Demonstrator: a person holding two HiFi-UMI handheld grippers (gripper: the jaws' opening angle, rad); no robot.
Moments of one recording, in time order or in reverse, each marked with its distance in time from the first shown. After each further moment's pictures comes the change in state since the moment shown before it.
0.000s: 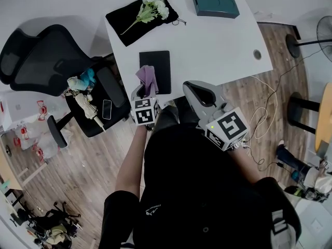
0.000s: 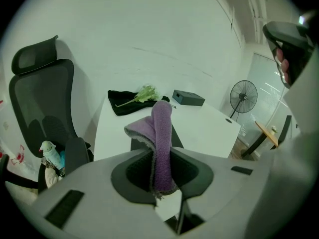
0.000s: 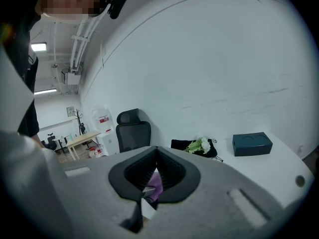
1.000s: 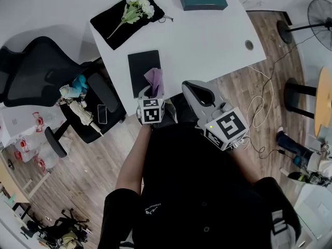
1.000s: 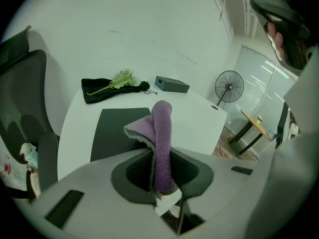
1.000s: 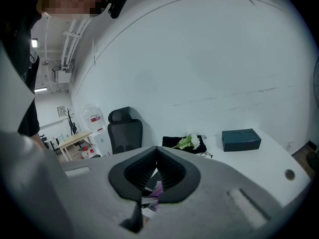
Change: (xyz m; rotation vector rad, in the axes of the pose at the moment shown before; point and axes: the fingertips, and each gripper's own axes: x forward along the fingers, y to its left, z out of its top) left arm 0.040 -0.057 -0.032 0.097 0.109 -0.142; right arm -0.009 -0.022 -0.011 0.034 0.023 -0.093
